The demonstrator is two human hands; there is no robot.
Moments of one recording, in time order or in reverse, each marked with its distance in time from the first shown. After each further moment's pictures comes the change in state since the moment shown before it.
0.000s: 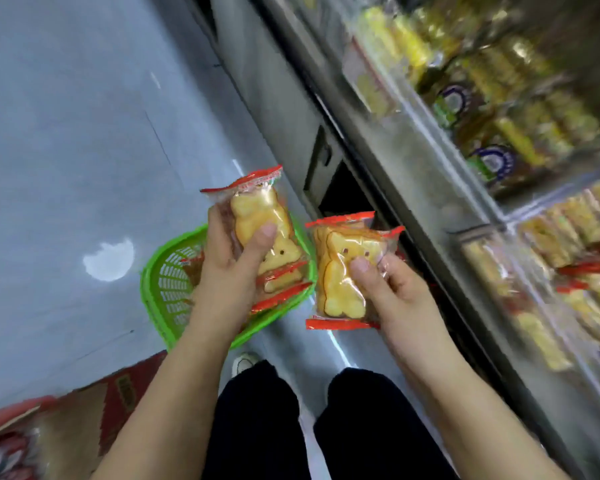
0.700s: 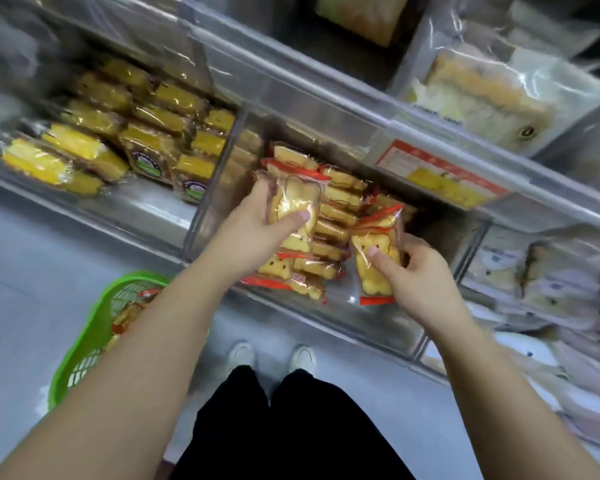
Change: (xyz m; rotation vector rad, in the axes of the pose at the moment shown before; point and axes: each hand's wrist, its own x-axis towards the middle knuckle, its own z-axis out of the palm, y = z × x) left_hand -0.022 0.083 0.290 0.706 -0.960 -0.037; right_hand -0.138 -0.054 -0.240 -0.424 0.770 0.242
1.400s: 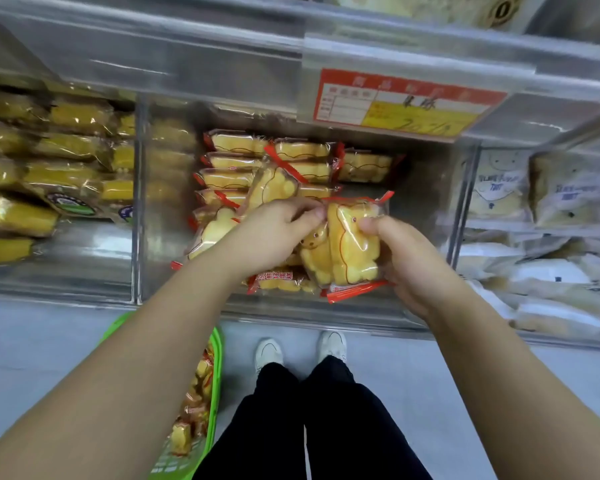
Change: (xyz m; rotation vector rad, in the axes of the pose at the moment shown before) left_hand 0.043 0.002 0.046 0.423 -0.468 0.116; right_hand 0.005 0.026 0.028 0.829 -0.165 0.260
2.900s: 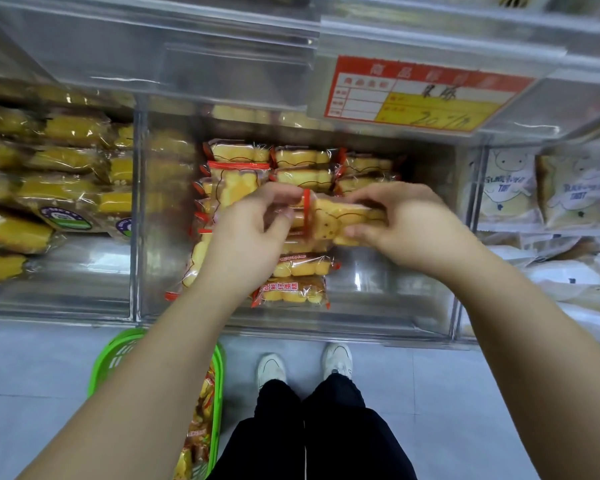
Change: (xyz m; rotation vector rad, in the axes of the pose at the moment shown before) left_hand -0.015 -0.013 -0.001 -0.191 0.399 0.094; right_hand 0.012 -0.045 0.004 -1.171 0.182 -0.309
